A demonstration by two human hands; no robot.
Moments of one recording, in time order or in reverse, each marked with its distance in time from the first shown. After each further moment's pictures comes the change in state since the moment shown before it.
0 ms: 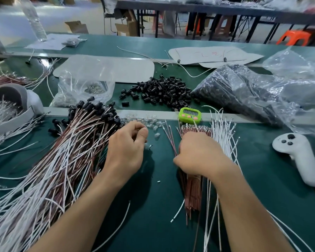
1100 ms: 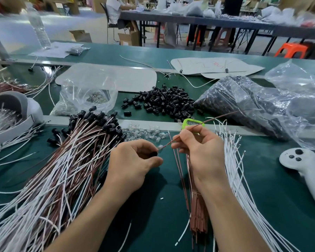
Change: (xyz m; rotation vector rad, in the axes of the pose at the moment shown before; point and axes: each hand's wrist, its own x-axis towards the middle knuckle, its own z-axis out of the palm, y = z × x) left_hand -0.002 0.010 -0.001 -0.254 -0.161 -0.159; right_hand 0.022 -0.005 0.027 1.521 0.446 -0.077
